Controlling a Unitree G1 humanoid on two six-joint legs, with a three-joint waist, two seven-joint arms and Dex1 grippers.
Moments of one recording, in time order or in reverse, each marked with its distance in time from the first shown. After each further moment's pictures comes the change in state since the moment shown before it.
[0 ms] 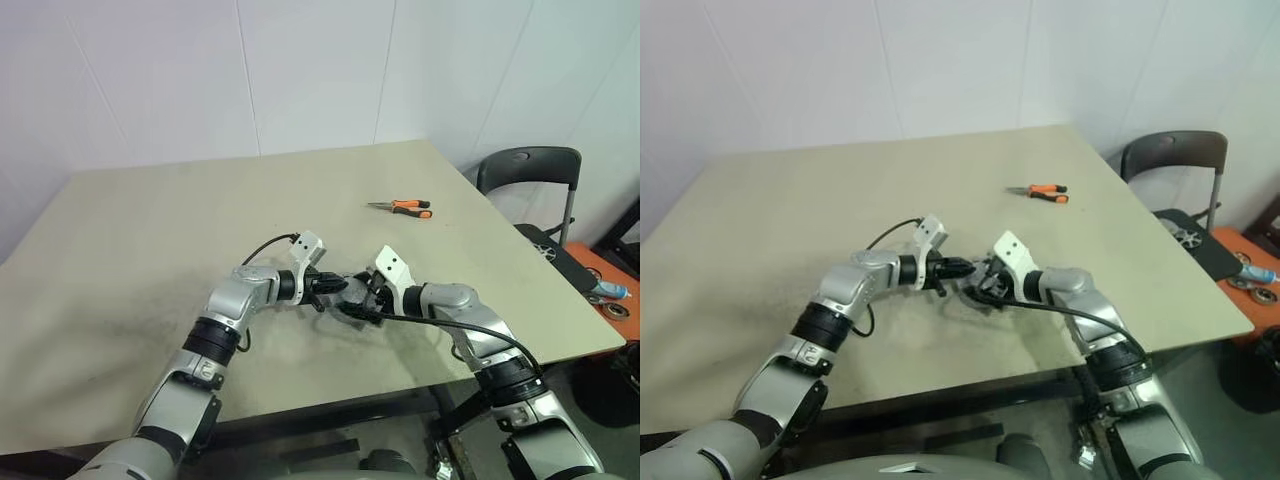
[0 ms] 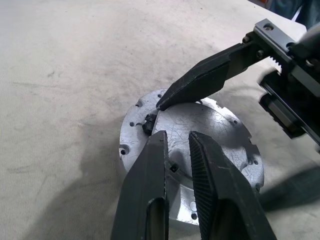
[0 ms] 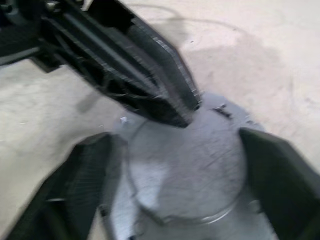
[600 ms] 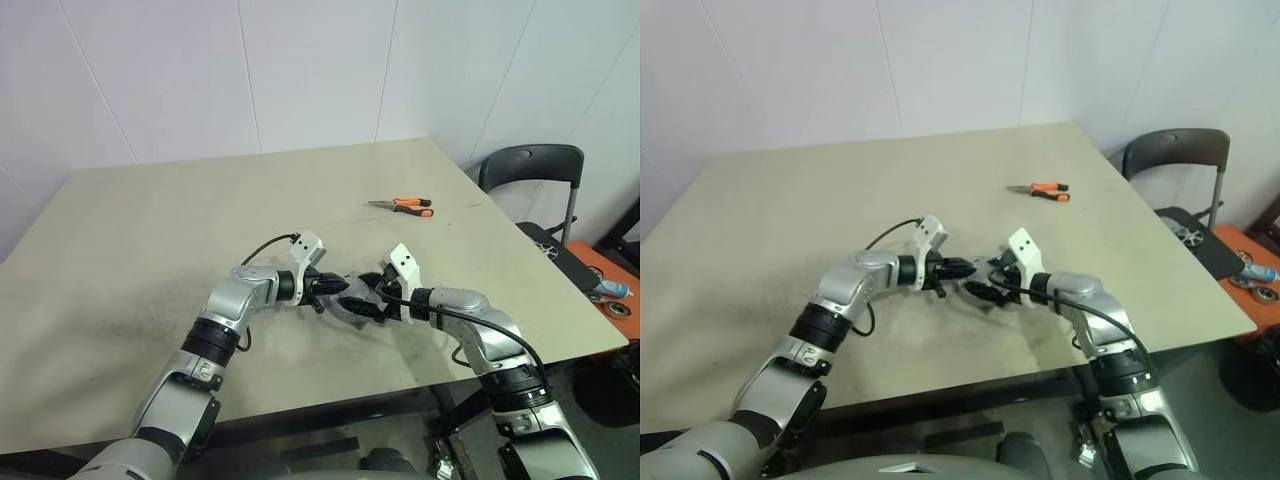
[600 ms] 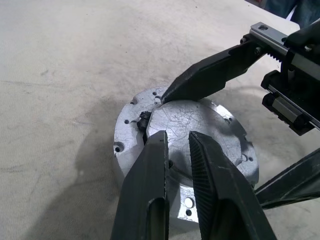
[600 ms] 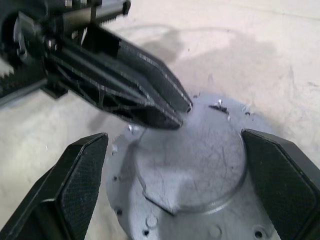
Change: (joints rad) left arm 0.004 0.005 0.000 -0.018 0.000 0.007 -0.017; right arm 0.031 0.047 -0.138 -0.046 0.123 0.076 -0.014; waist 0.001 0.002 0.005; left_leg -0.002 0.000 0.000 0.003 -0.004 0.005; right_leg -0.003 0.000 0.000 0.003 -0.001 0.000
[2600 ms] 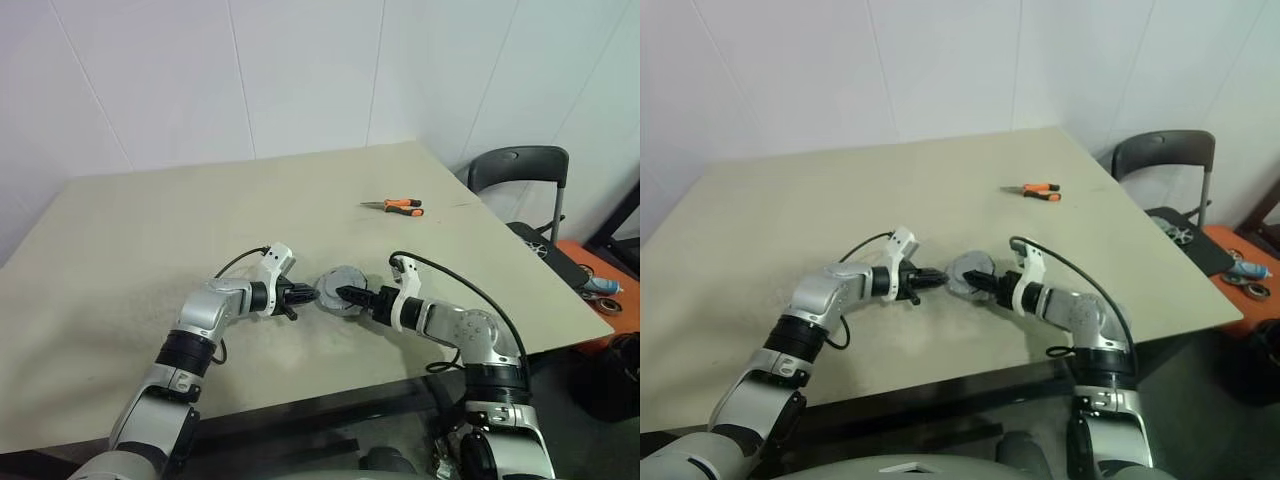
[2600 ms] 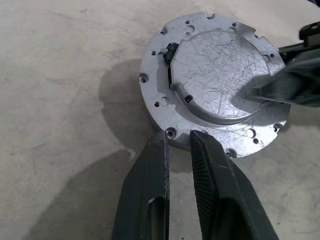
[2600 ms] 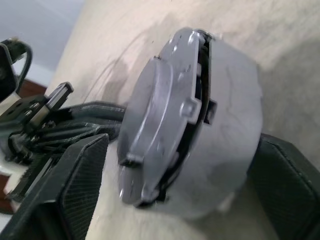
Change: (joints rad) left arm 0.081 0.079 0.065 -0.016 -0.006 0.050 -0.016; right arm -0.025 0.243 -0.292 0.113 0.292 0.433 -0.410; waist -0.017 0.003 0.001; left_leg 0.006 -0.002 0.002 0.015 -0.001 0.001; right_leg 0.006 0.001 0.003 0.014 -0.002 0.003
